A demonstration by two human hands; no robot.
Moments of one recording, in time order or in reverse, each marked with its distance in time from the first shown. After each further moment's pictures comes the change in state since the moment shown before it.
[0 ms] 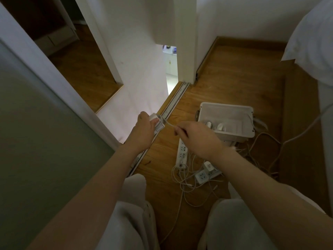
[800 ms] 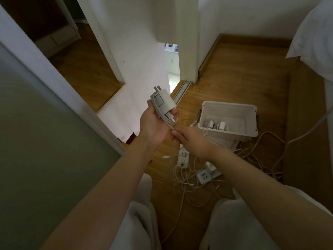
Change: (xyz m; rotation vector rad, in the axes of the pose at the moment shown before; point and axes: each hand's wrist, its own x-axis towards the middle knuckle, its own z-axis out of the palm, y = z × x) left_hand -0.009 0.051 0.007 -1.571 -0.211 -0.126; right_hand 0.011 0.015 0.026 0.363 -0.094 -0.056
